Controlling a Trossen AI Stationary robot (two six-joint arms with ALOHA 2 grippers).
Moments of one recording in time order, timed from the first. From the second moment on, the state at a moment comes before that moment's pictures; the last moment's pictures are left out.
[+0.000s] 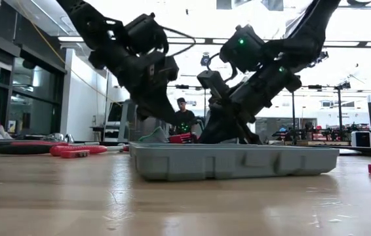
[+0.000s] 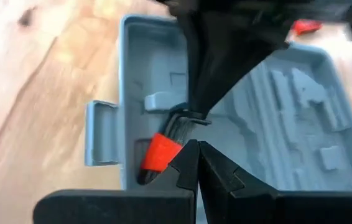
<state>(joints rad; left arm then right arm) 0.17 1.70 0.88 0.02 0.24 -0.23 -0.07 1.85 0.81 0.32 -0.14 1.02</state>
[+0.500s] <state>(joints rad) 0.18 1.76 0.88 0.03 0.27 -0.19 -0.07 1.86 0.81 0.32 -0.16 1.03</state>
